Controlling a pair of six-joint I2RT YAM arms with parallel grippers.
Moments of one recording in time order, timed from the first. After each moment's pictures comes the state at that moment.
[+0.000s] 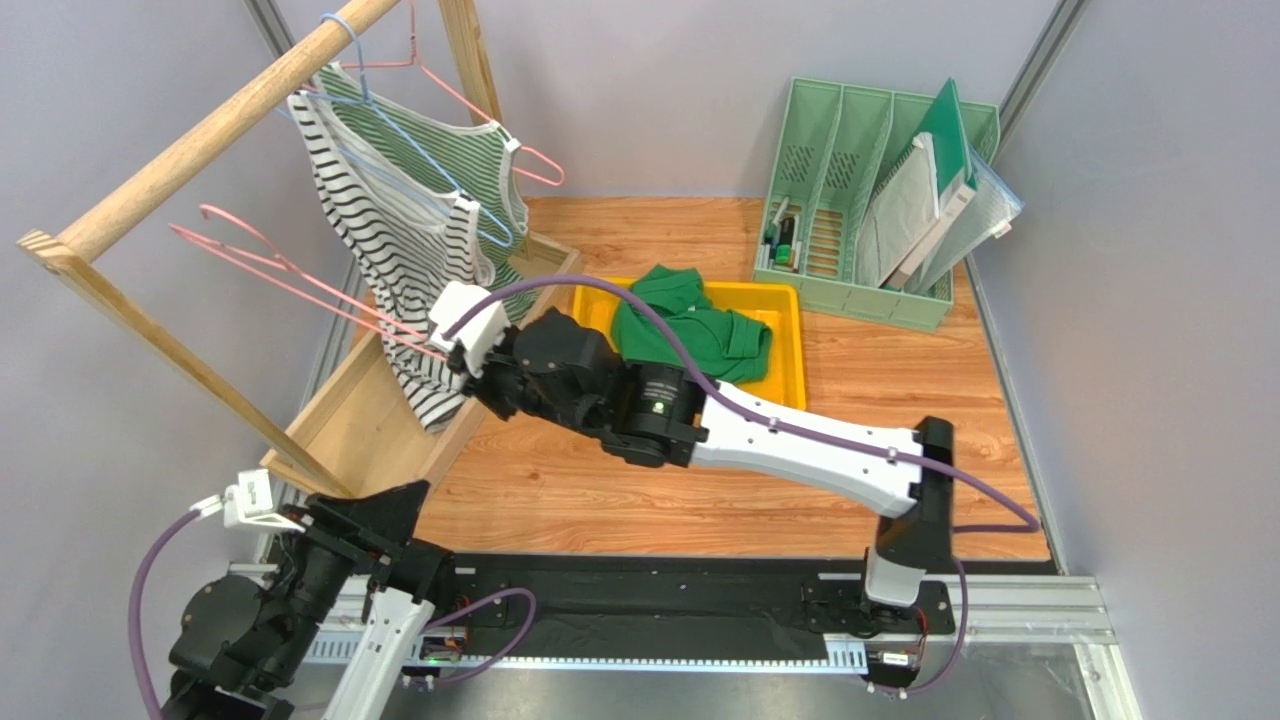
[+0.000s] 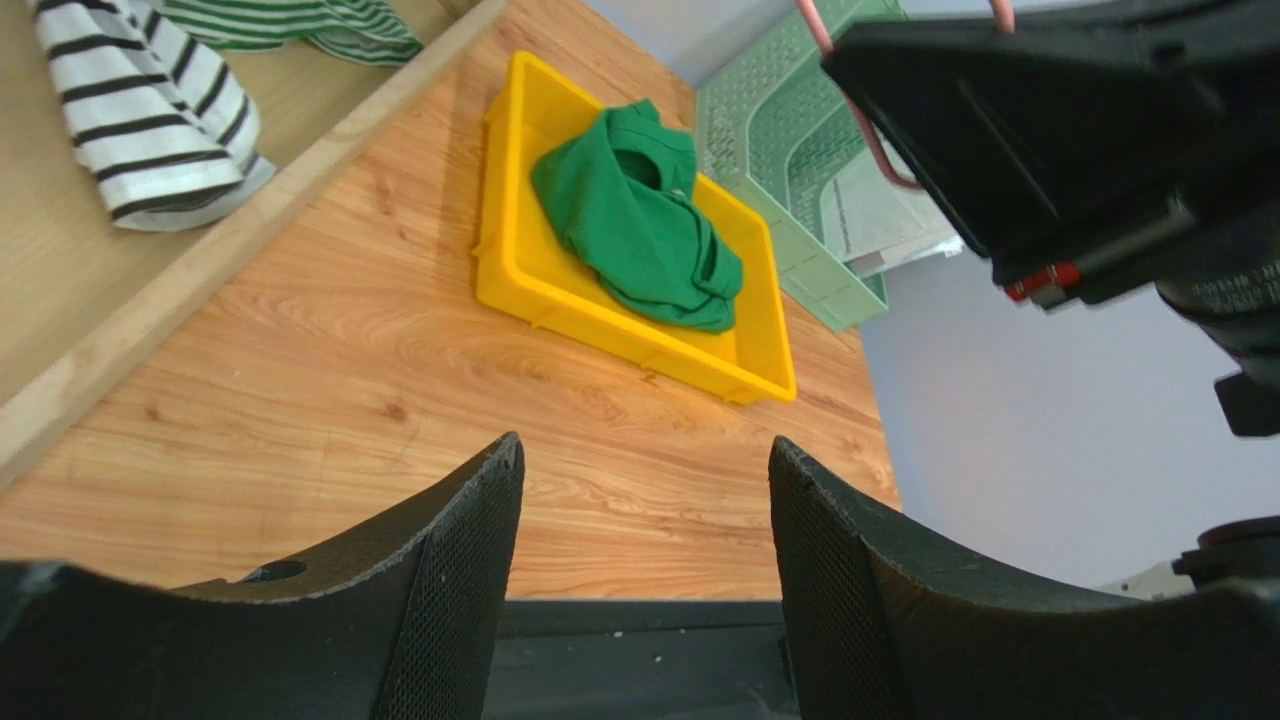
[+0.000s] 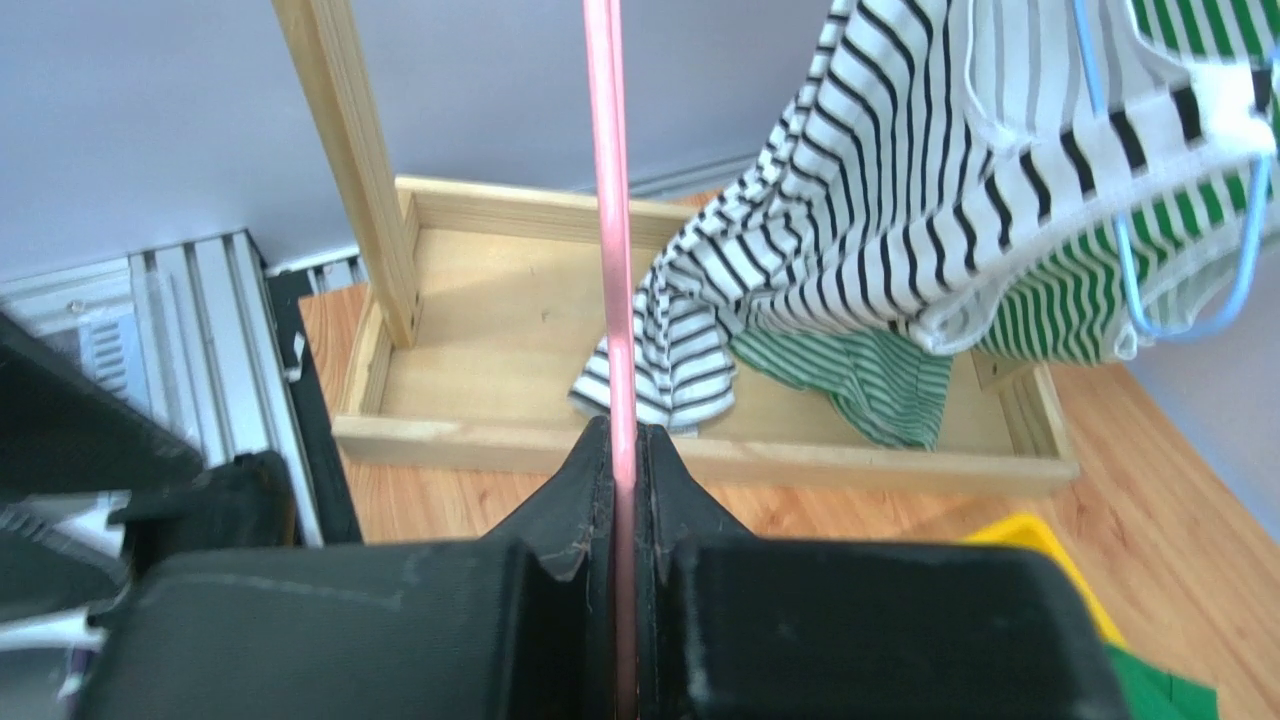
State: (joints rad) left arm -0.29 0.01 1.05 -1.16 -0.01 -0.80; right arm 1.32 1.71 1.78 -0.25 0.23 -0.11
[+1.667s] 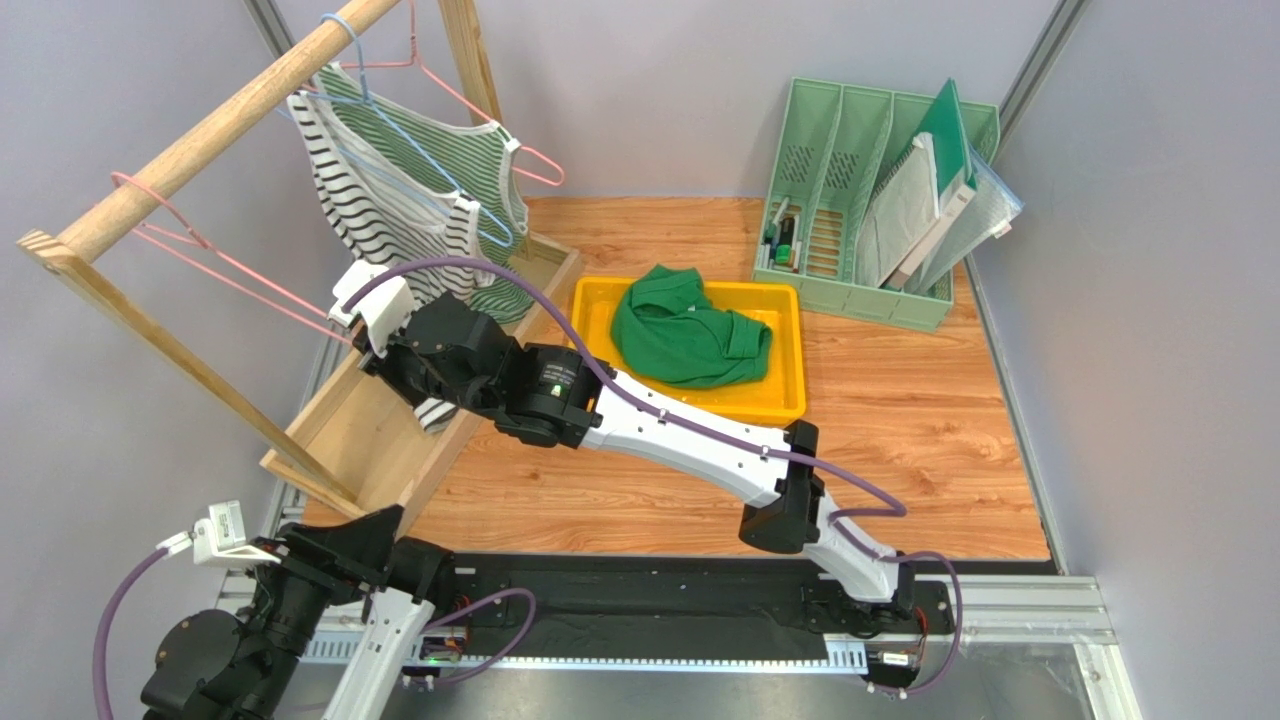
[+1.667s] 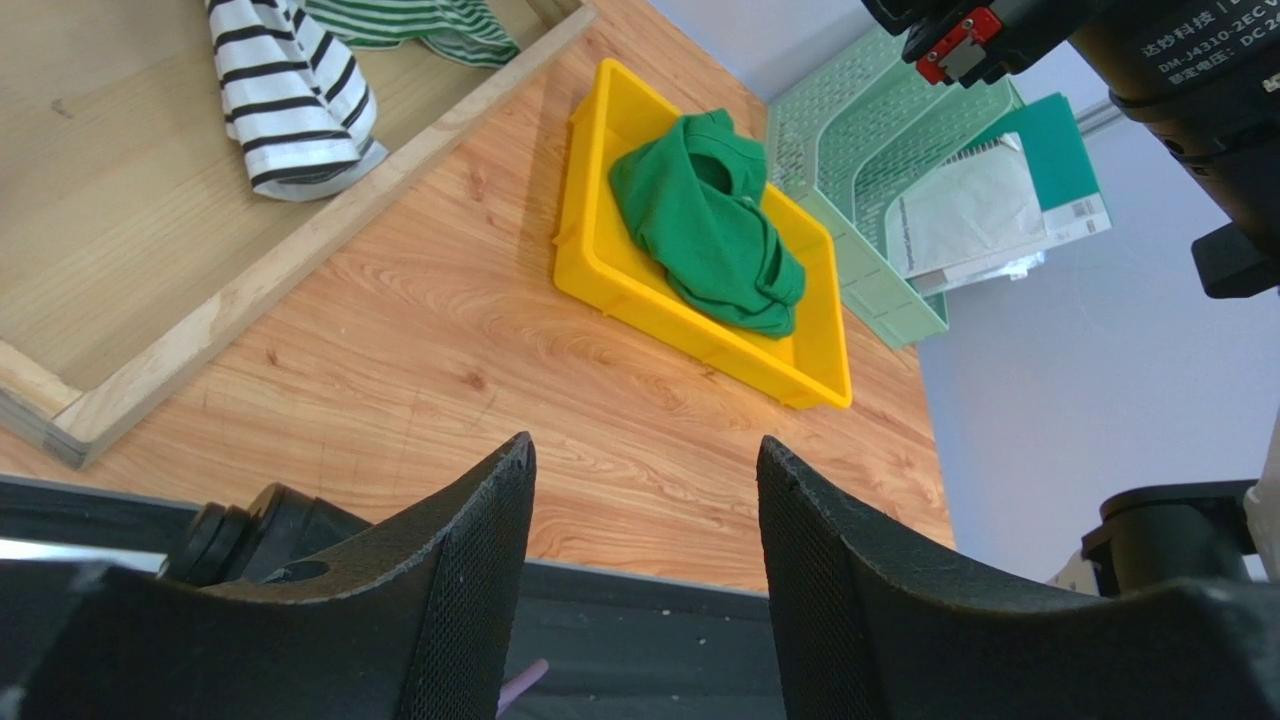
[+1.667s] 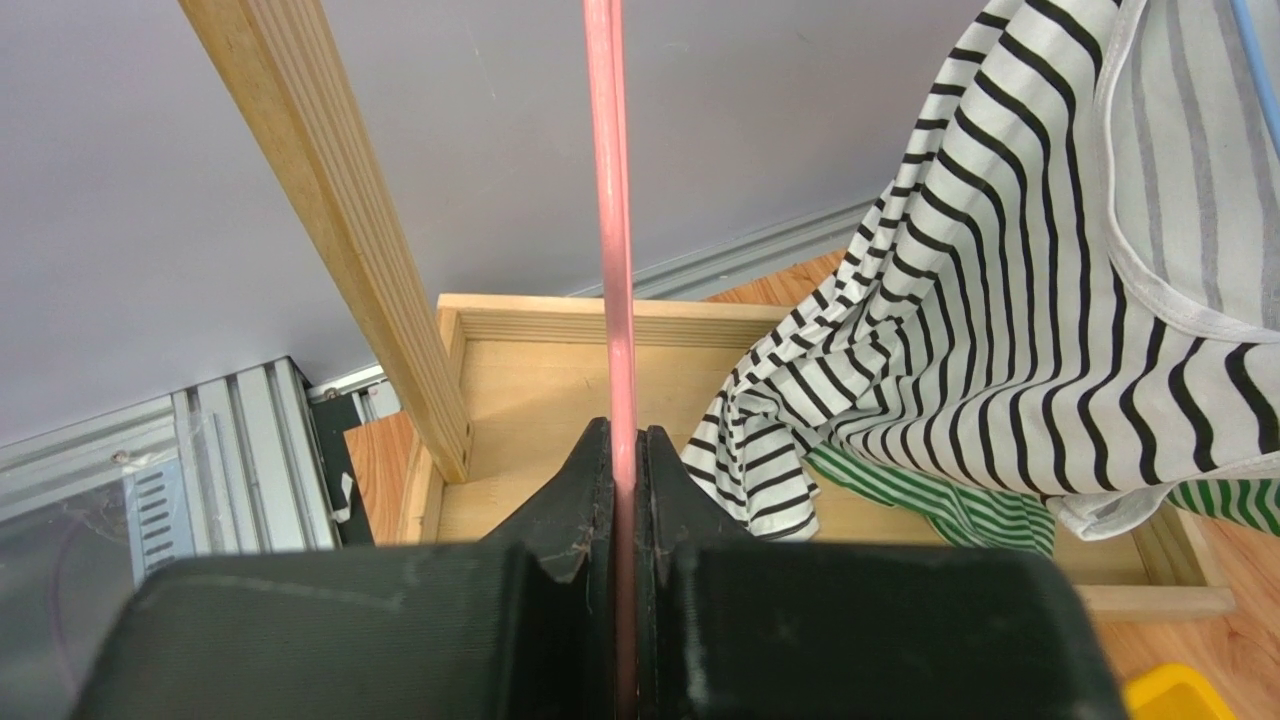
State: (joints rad) left arm -0.29 0.01 1.20 -1.35 -0.12 -0.78; right arm 1.32 2.26 2.58 -0.48 0.24 -0.04
